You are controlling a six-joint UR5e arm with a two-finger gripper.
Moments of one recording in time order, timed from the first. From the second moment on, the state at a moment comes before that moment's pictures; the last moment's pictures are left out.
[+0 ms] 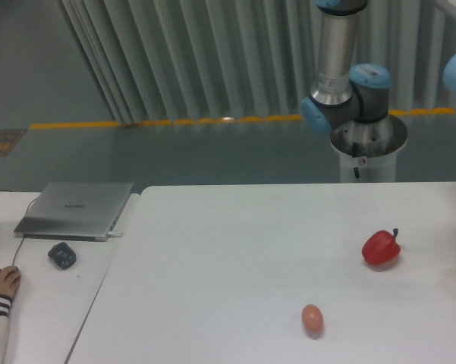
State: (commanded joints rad) arm 2.76 -1.79 -1.62 -1.27 1.56 1.97
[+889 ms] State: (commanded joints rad) arm 2.75 -1.78 -1.63 -1.26 1.56 1.94
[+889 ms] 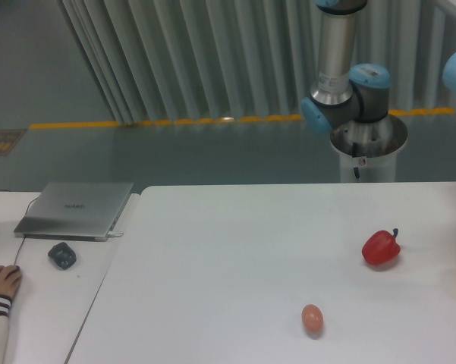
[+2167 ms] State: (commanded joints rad) arm 2.65 -1.84 -1.60 -1.24 1.56 1.75
